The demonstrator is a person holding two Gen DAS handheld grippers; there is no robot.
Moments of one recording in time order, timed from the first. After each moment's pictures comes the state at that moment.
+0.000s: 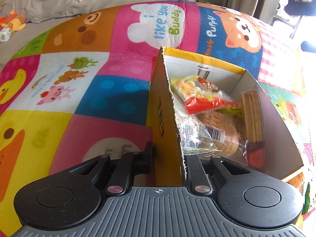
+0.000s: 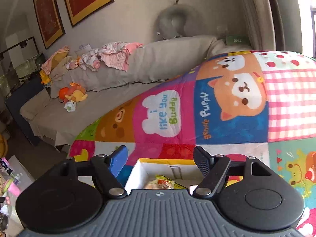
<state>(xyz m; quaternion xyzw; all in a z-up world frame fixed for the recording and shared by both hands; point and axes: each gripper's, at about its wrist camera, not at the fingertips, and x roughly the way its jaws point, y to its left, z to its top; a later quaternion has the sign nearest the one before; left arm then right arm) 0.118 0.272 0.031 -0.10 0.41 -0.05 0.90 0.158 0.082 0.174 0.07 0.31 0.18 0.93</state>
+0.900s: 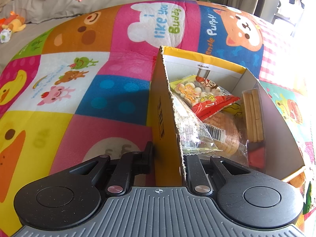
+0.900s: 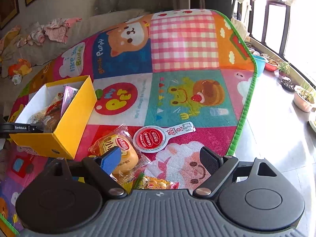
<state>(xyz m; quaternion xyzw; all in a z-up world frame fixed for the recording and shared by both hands) 0.118 0.270 0.031 -0.09 0.41 -0.04 0.90 0.038 -0.097 0.081 0.01 0.38 0.04 0.93</state>
